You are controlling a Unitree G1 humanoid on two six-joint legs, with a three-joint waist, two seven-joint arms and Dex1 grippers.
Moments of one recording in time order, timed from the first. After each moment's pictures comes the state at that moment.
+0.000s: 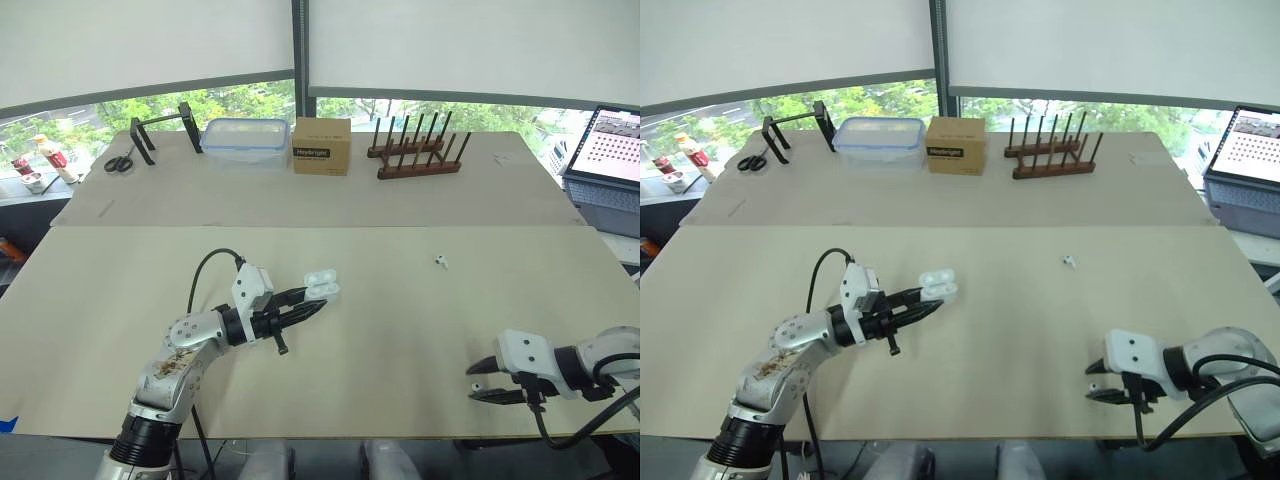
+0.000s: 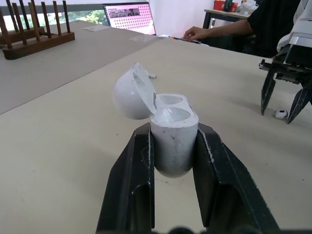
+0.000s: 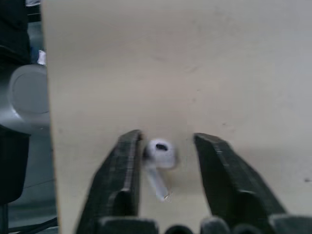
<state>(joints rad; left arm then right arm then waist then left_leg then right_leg) -0.20 0.42 -0.08 -0.23 -0.42 0.30 -0.90 0.06 -1.10 -0.02 -0.14 0.20 0.07 1.30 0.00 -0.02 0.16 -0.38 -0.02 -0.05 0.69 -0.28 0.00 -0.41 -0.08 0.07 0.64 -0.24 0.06</state>
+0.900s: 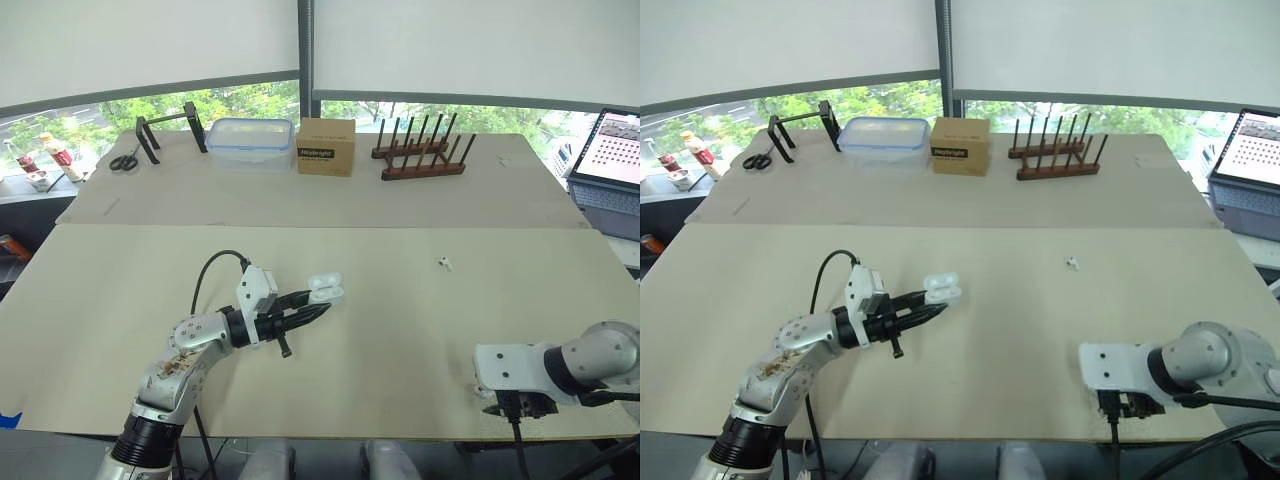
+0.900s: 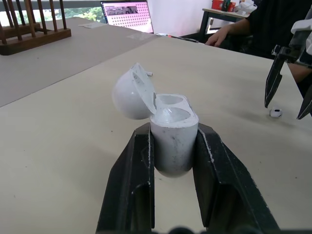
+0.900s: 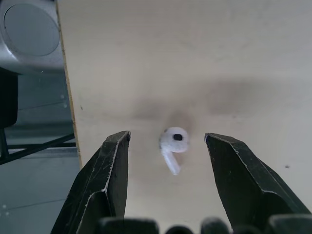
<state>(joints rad) -0.20 0.42 -0.10 -0.23 -0.43 0.31 -0.90 0.11 -1.32 0.05 -0.60 0.01 0.48 1.20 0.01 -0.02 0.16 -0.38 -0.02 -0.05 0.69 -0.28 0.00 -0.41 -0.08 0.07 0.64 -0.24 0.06</state>
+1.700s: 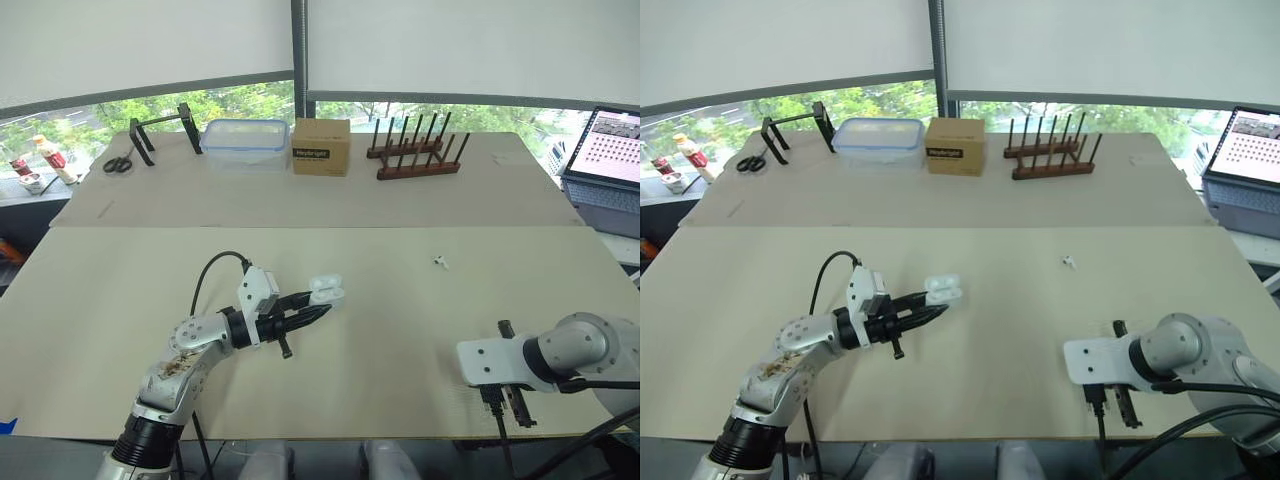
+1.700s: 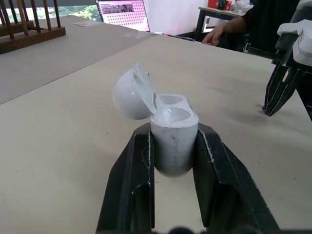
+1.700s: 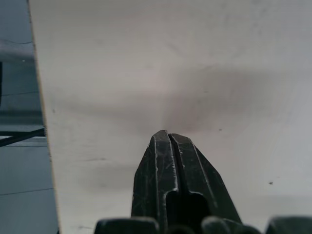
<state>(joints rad) -0.19 0.43 -0.11 -0.23 -0.43 0.31 -0.89 -0.09 -1.27 0.21 -0.56 -0.07 0.47 1.24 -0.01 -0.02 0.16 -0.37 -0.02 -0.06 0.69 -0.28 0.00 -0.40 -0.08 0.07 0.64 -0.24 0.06</state>
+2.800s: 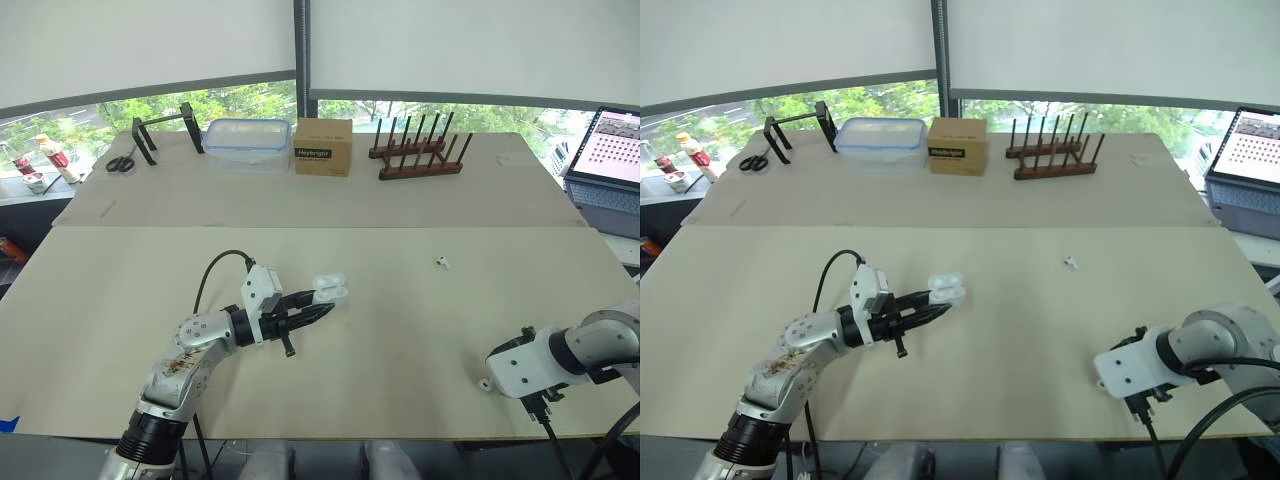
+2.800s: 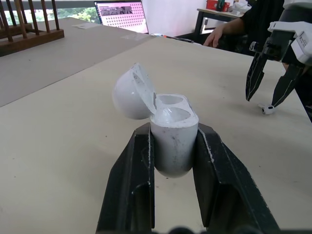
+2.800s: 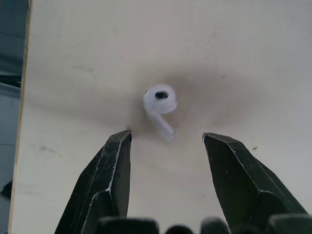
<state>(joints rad) -0.21 0.42 -0.12 -0.22 -0.43 0.30 -0.90 -0.02 -1.32 0.11 -0.25 -0.14 -0.11 1.28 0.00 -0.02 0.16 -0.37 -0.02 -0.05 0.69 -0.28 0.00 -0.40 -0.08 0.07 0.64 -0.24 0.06</state>
